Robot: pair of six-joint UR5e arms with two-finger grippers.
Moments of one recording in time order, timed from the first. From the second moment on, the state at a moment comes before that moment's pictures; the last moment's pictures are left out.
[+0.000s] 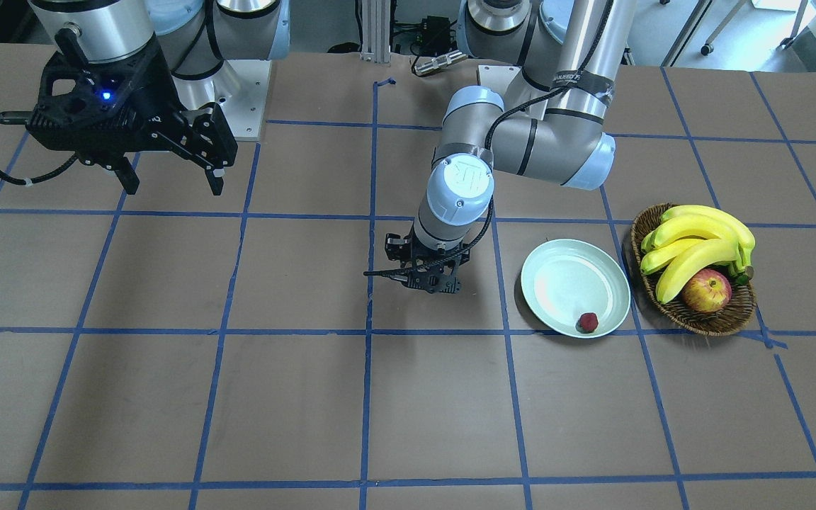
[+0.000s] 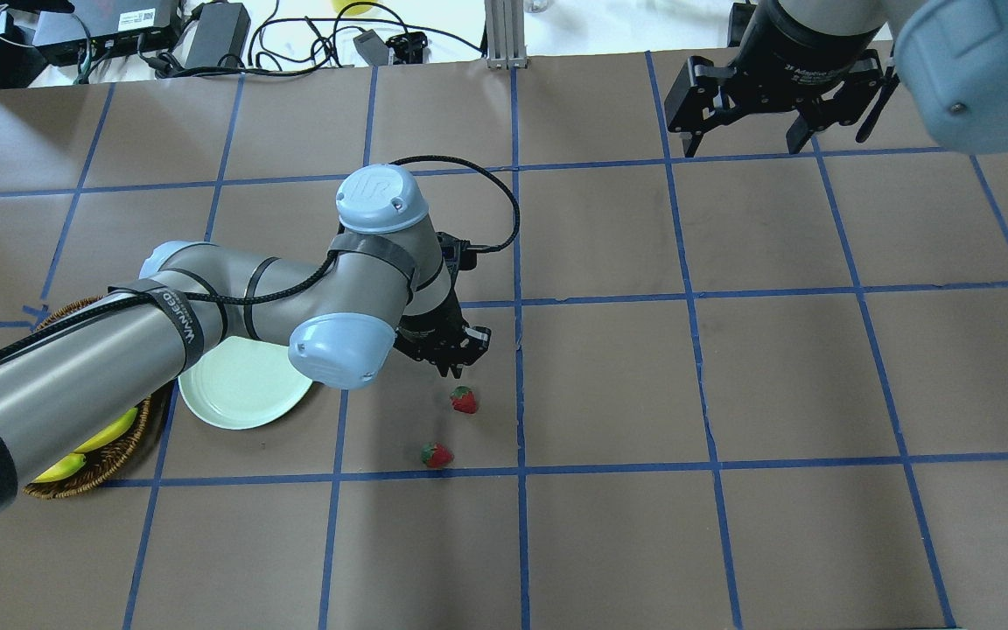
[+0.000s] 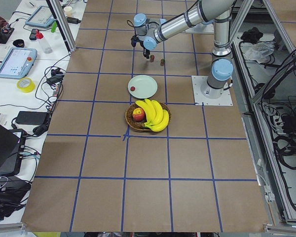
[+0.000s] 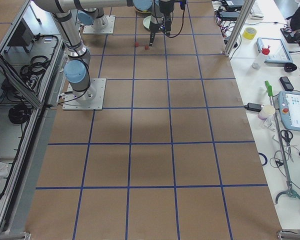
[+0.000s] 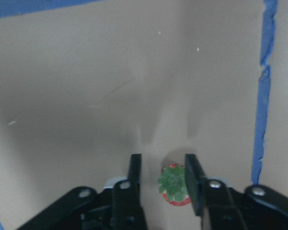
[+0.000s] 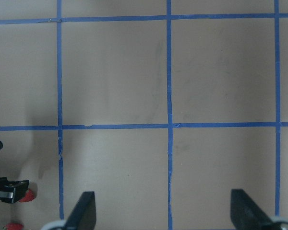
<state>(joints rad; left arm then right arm) -1.83 -1.92 -1.94 -1.02 1.43 -0.18 1.63 -1.56 1.52 -1.68 -1.56 0.06</state>
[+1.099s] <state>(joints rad) -1.83 -1.94 -1.97 -1.06 1.41 -0.23 1.63 -1.56 1.52 -1.68 -1.56 0.06</state>
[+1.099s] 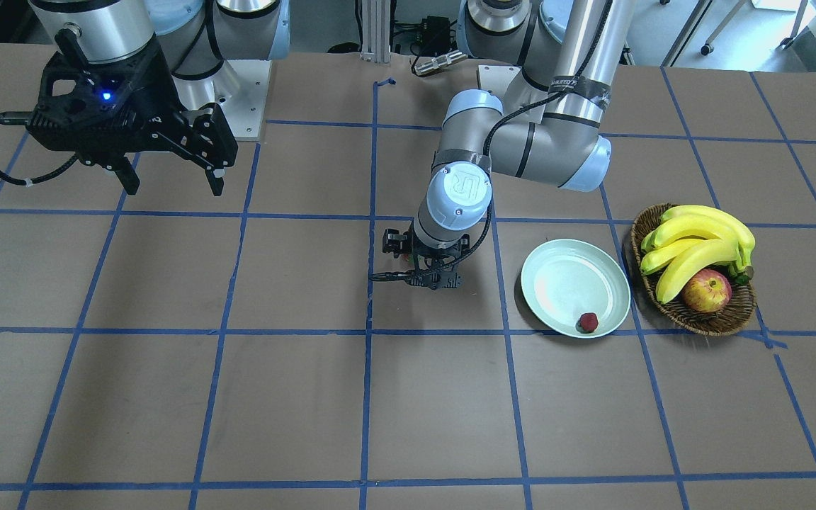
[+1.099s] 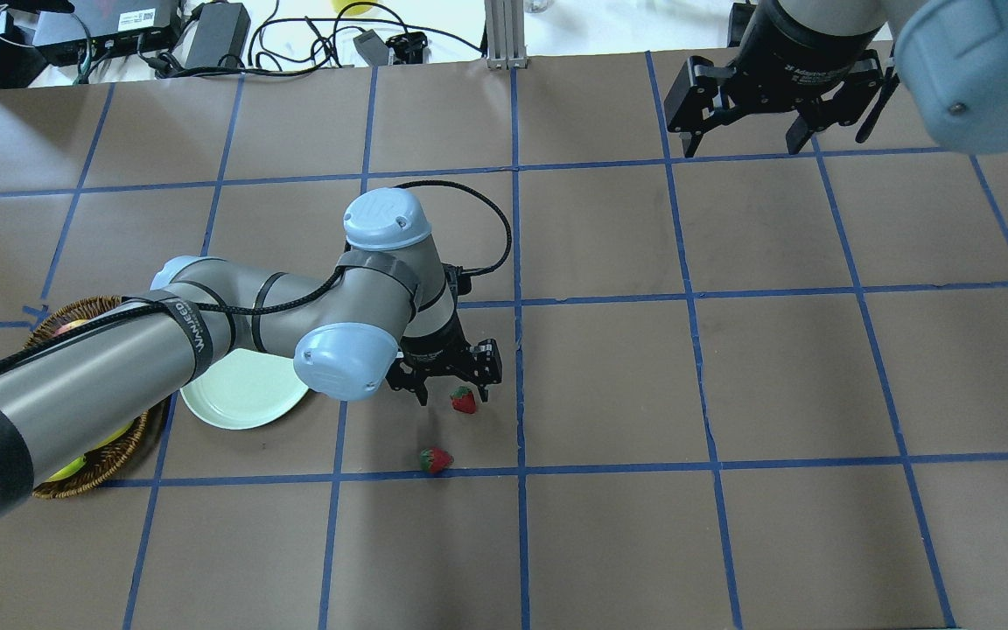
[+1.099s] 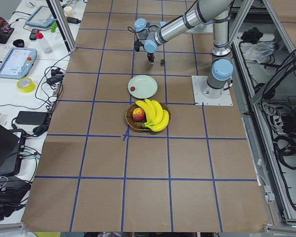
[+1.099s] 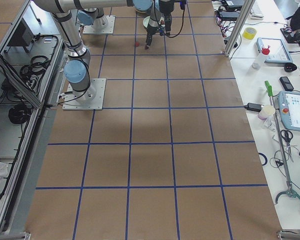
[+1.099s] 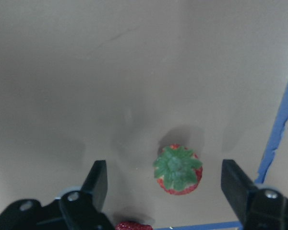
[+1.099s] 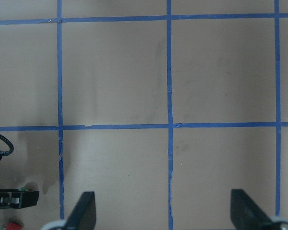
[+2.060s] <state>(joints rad) -1.82 -1.94 -1.89 -1.08 1.40 -0.21 1.63 -1.56 1.52 -1.68 -1.56 0.06</state>
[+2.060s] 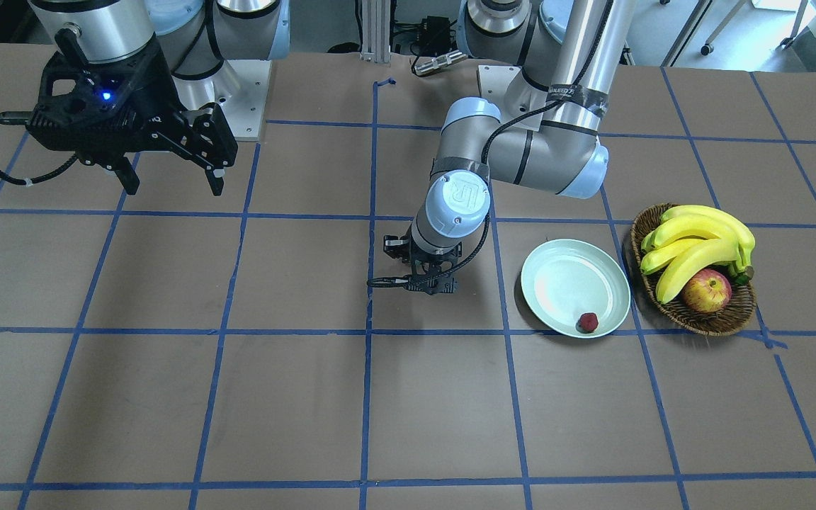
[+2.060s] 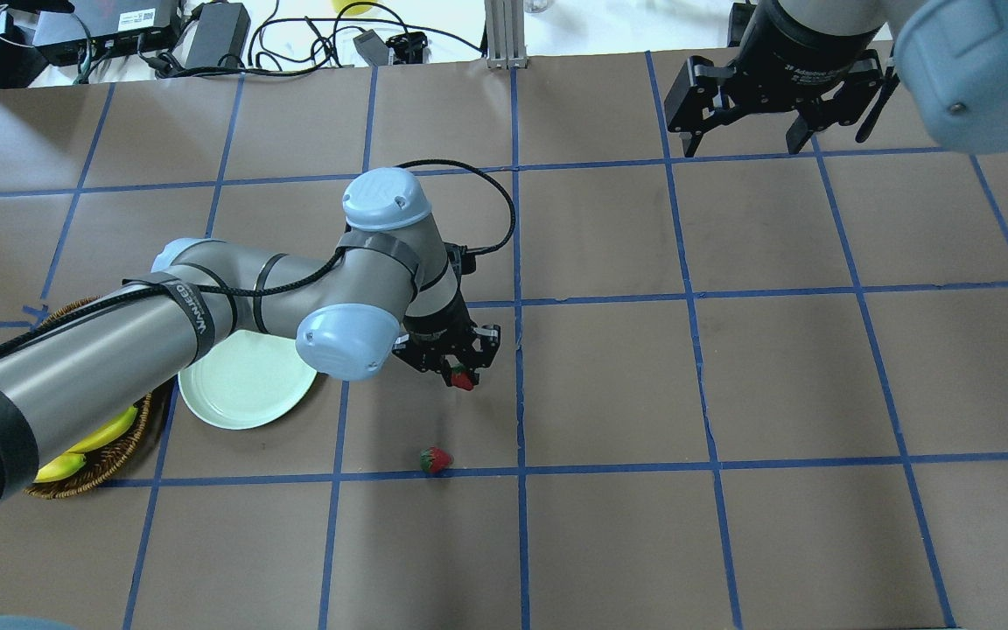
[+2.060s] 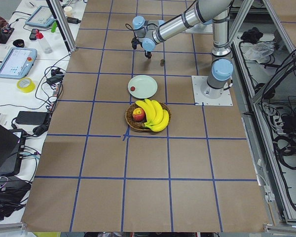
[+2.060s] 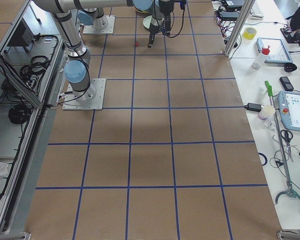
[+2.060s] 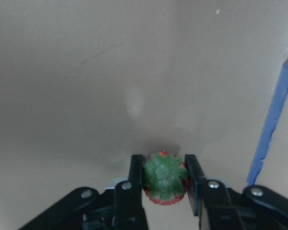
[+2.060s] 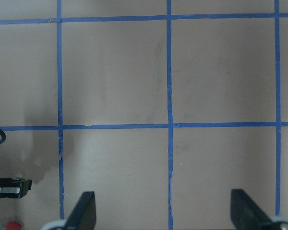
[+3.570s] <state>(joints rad) -1.40 -1.92 -1.80 -1.35 1.70 0.15 1.63 -1.56 1.52 -1.68 -1.56 0.06</state>
